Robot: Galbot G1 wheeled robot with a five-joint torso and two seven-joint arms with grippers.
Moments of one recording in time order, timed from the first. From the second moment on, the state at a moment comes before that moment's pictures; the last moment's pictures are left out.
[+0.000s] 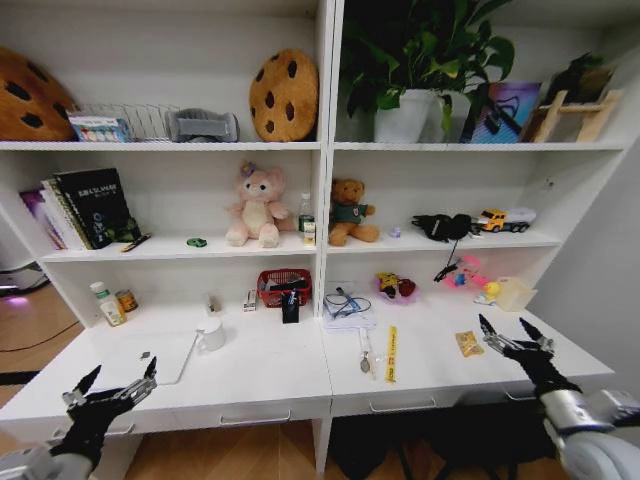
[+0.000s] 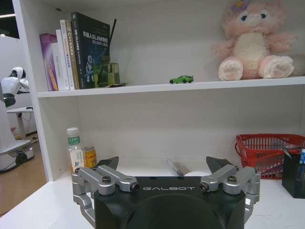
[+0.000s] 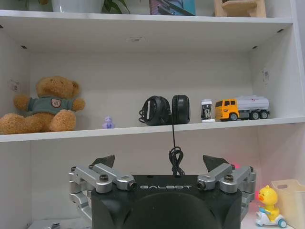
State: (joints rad) left arm 2.07 -1.26 -1.08 -2.50 -0.58 0.21 -0.17; right arm -1.75 0.93 1.04 1.99 0.86 0.15 -0.05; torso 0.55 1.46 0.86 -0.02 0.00
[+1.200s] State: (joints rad) left arm 2.07 -1.26 -1.08 -2.50 -0.58 0.21 -0.17; right arm -1.28 0.83 0.70 1.66 0.86 -0.31 -0.04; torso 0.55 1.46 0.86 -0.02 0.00
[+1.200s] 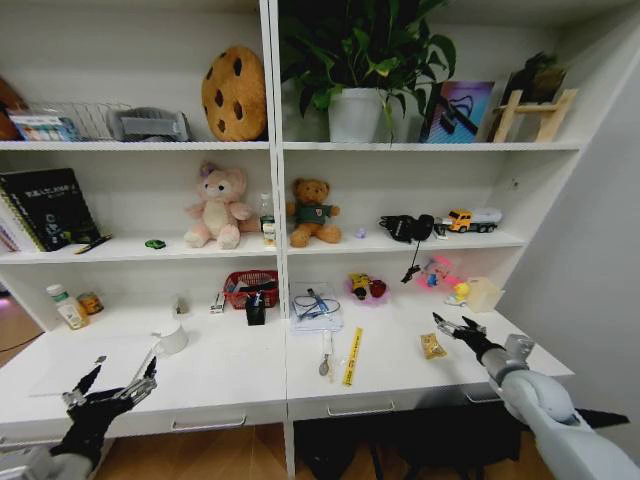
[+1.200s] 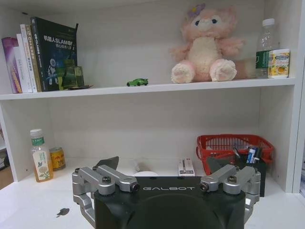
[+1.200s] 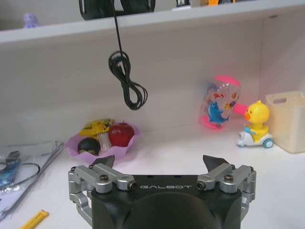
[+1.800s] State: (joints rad) left arm 2.07 -1.26 -1.08 -2.50 -0.58 0.21 -0.17; right arm -1.13 0.86 0.52 1.48 0.82 -0.31 -0.05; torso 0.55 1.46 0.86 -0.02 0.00
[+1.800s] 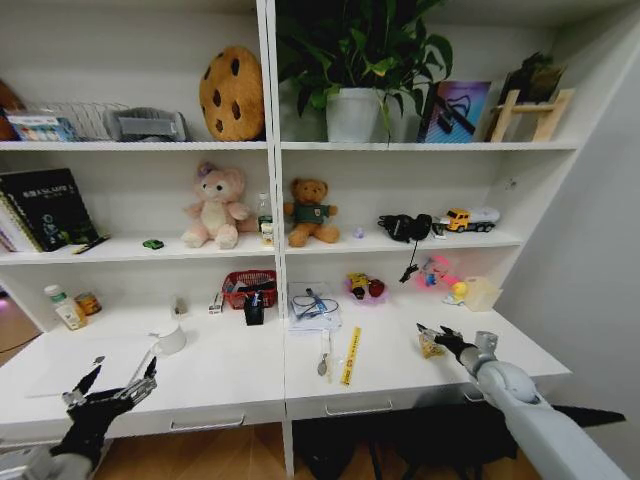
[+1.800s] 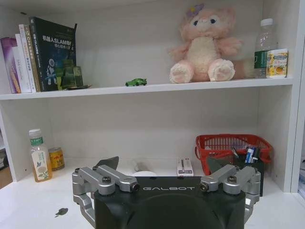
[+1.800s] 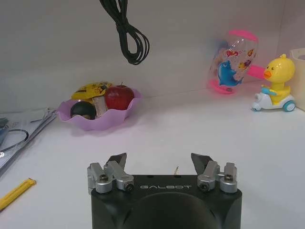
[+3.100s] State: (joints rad) left arm 2.07 -1.26 -1.08 -2.50 -0.58 0.21 -0.17; right arm -0.76 0.88 0.28 1.37 0.80 -0.25 -0.13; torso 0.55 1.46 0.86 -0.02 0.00
